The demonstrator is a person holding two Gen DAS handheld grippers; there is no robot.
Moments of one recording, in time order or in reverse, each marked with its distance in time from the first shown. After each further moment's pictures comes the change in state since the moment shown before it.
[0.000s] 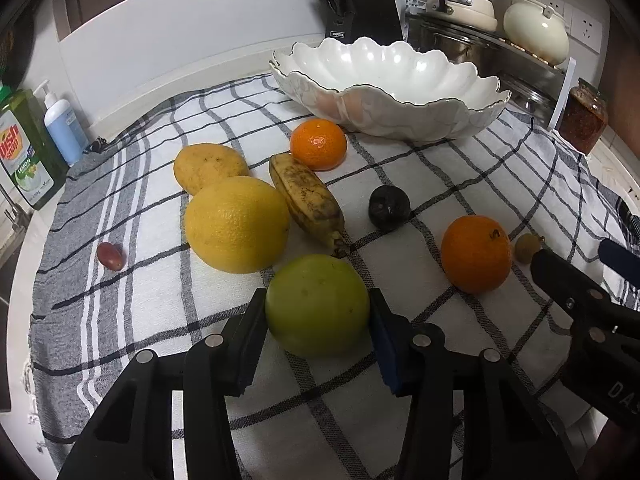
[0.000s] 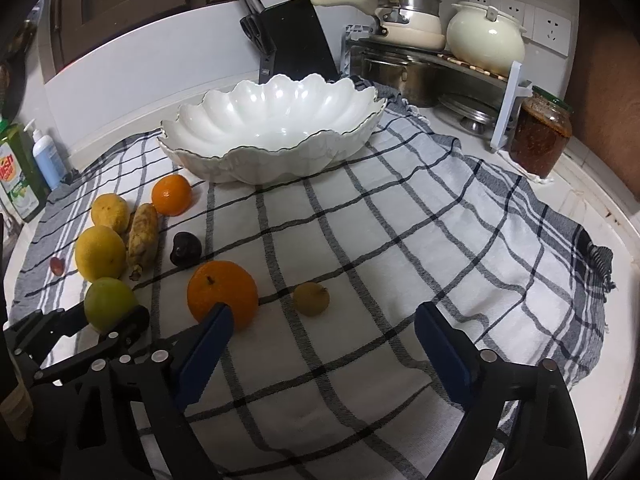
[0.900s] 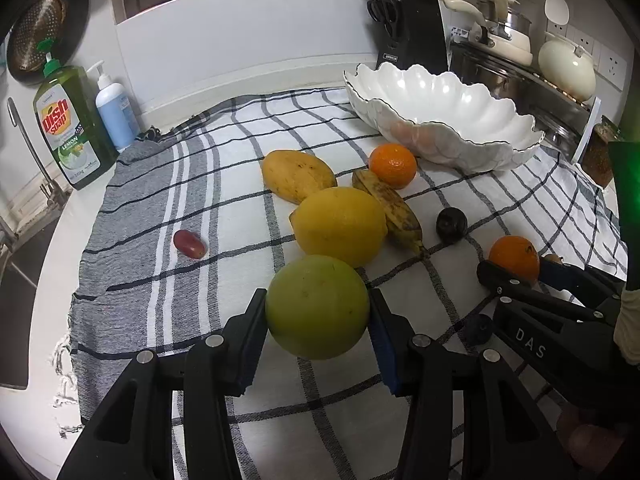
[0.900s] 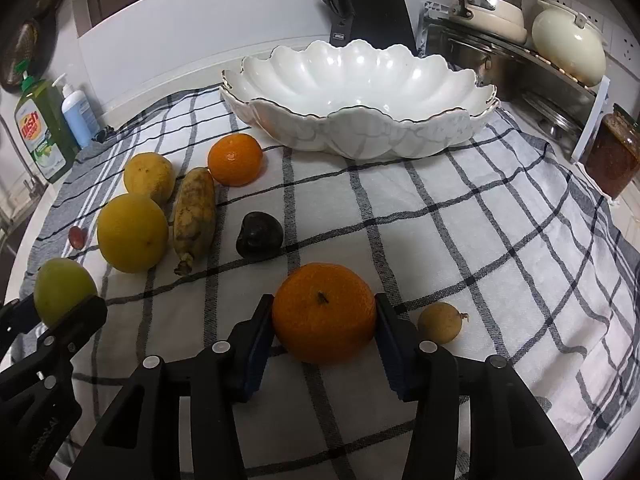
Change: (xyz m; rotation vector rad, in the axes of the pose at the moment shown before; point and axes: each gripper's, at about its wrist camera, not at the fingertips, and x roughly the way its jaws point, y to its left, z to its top) left arm -0.032 0.053 -0.007 -0.087 -0.042 0.070; right arm 0.045 0.056 0.007 -0.113 0.090 0.133
